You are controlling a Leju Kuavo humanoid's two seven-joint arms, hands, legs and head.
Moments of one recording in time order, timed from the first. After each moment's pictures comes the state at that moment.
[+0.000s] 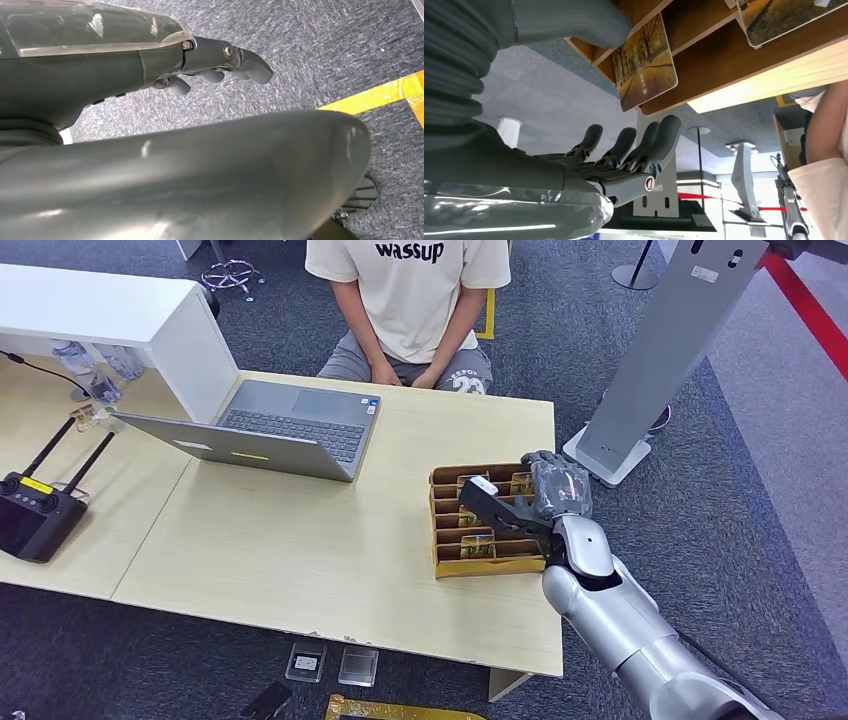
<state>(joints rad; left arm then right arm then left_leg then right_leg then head) -0.19 0.08 -1.33 -0.20 1.09 0.12 0.11 -0.77 -0.02 0.87 -0.79 0.82 -0.25 0.36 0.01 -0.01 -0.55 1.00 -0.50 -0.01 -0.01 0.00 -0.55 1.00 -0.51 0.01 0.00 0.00</state>
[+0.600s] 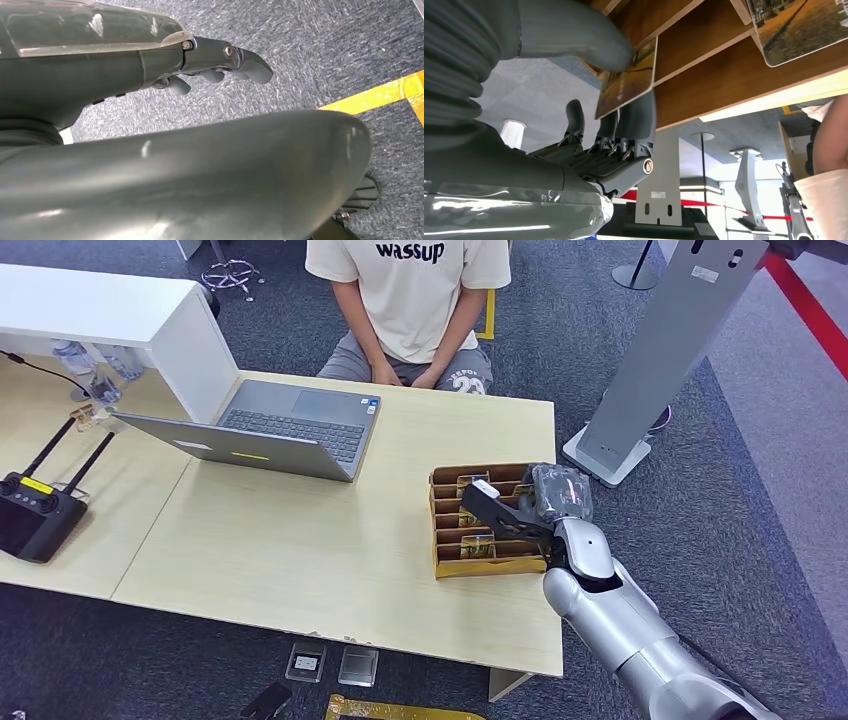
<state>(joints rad) -0.19 0.09 -1.33 -0.20 1.09 0.11 0.11 -0.78 -0.01 0.86 -0.77 0.82 -0.26 0.35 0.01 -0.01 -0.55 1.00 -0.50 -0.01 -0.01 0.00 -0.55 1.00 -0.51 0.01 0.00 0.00</state>
